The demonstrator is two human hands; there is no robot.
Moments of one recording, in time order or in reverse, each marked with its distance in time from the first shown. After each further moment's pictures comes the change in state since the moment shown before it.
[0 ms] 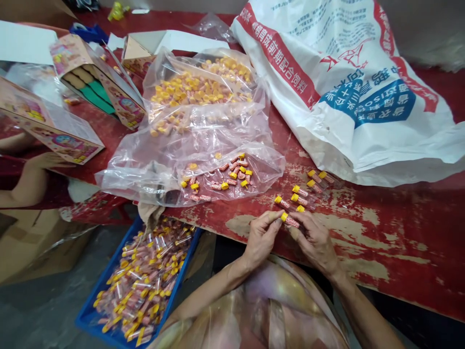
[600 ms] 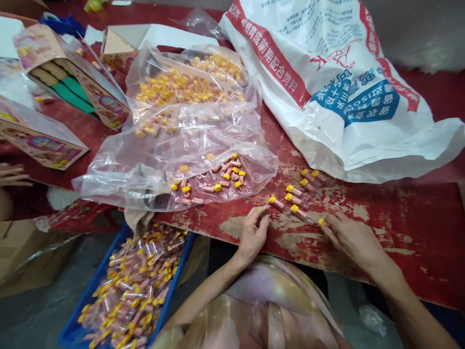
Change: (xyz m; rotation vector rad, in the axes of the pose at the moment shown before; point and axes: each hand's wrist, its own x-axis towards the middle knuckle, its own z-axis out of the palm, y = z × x) left_hand 0.010 -0.022 -0.010 0.171 0.063 0.017; right_hand -0.010 0.033 -0.071 -0.850 -0.529 0.284
